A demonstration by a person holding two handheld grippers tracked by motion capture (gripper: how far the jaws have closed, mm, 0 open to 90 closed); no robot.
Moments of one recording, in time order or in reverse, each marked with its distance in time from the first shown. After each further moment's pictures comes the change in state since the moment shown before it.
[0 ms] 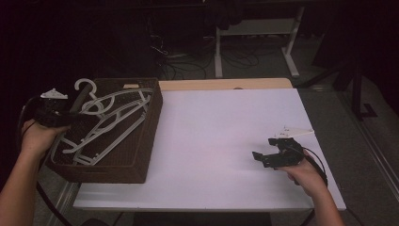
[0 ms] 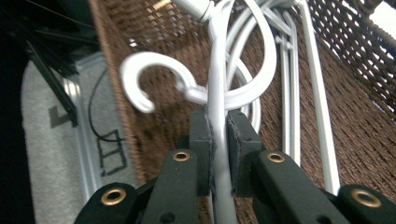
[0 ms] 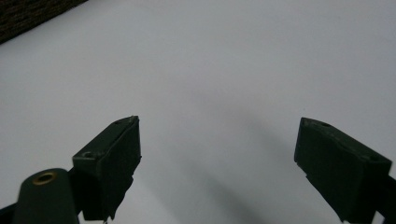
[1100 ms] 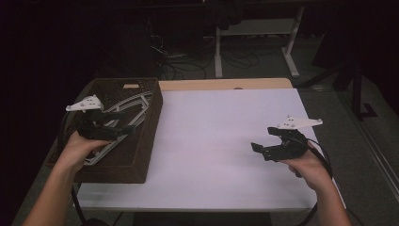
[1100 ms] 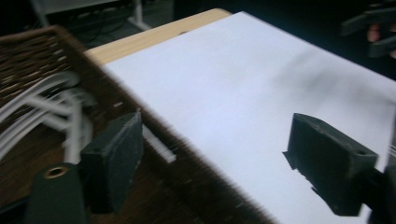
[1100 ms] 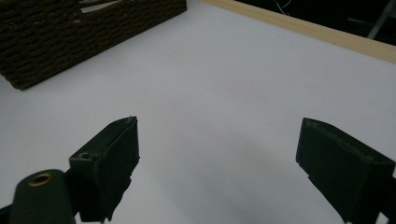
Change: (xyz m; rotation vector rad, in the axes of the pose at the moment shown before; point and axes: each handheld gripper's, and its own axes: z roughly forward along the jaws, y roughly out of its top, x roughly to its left) left arm -0.134 0.025 -0.006 -0.338 -0.503 0.088; right arm 0.016 0.041 -0.031 -0.096 0.032 -0.065
